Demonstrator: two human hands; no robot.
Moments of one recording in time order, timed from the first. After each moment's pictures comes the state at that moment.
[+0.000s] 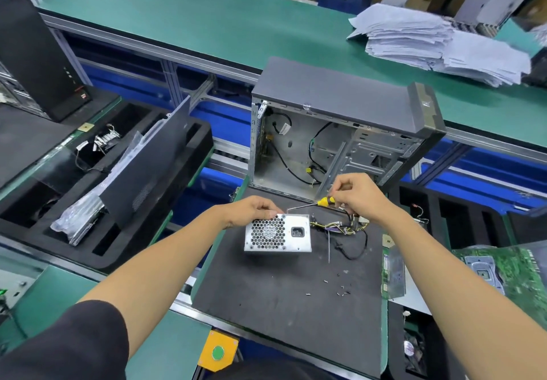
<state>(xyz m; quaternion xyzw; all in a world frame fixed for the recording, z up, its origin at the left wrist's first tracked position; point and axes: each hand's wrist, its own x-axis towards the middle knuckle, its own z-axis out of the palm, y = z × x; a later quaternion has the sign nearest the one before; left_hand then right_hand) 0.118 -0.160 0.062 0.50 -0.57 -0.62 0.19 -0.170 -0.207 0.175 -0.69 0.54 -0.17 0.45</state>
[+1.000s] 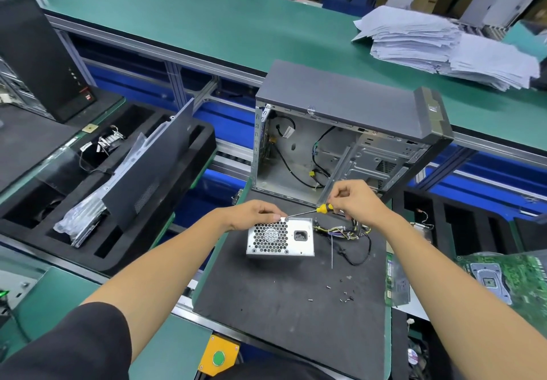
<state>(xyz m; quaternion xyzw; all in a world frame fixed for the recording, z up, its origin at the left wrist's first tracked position) 0.122 -0.162 0.060 0.48 -0.59 -0.63 0.18 -0.162 -0.213 0.164 -0.70 0.53 -0.15 0.46</state>
